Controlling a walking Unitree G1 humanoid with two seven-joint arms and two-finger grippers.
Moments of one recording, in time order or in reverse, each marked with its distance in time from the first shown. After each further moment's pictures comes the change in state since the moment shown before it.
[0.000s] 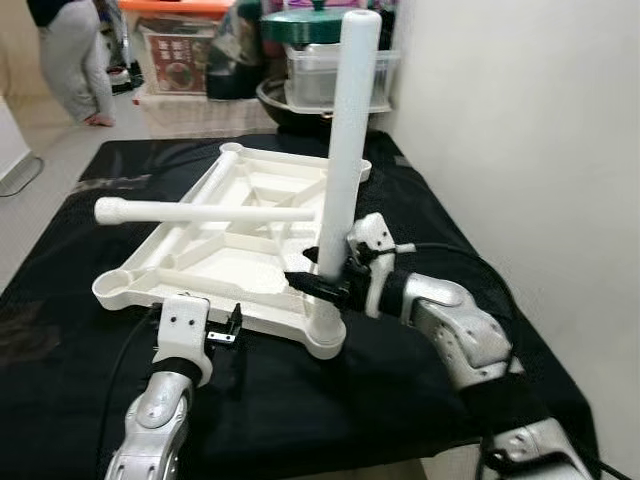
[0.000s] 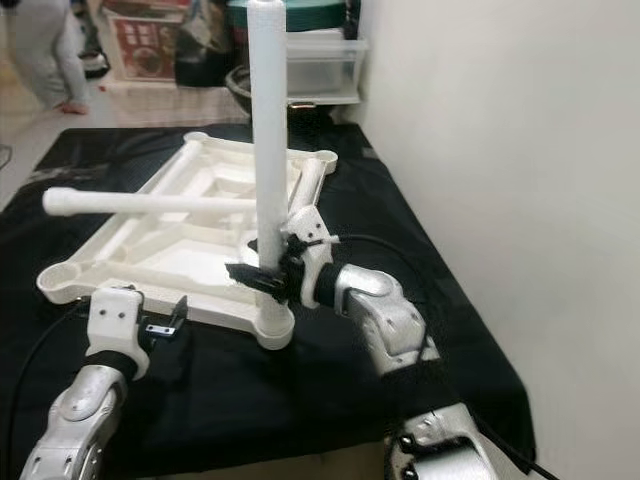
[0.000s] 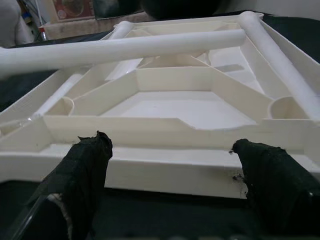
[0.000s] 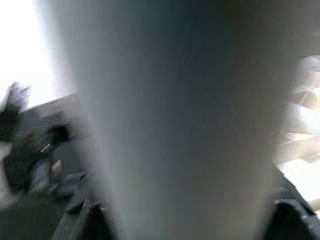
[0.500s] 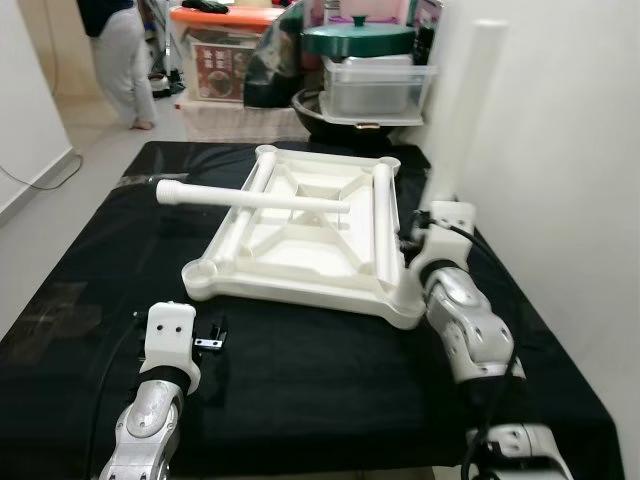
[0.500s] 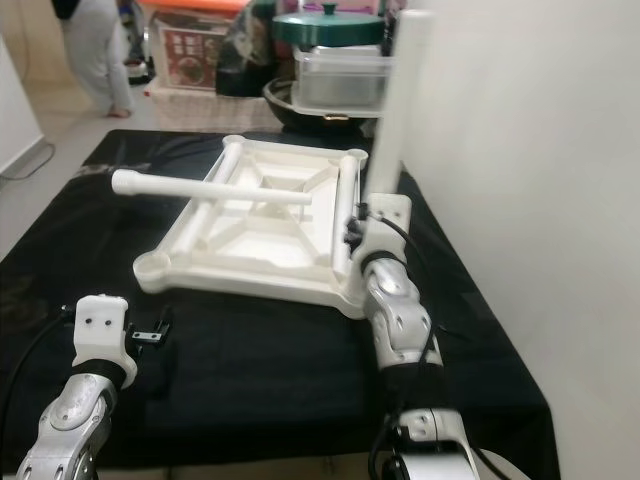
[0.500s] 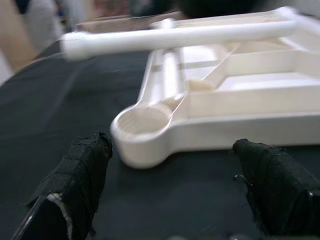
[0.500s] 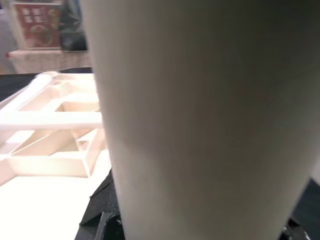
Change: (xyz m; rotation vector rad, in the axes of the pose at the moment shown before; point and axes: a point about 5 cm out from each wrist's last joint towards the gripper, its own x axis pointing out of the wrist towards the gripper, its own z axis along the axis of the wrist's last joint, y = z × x) left arm -0.004 0.003 -0.005 0.000 0.017 0.011; right arm -0.066 -0.062 -0.015 0.036 0.040 -1.067
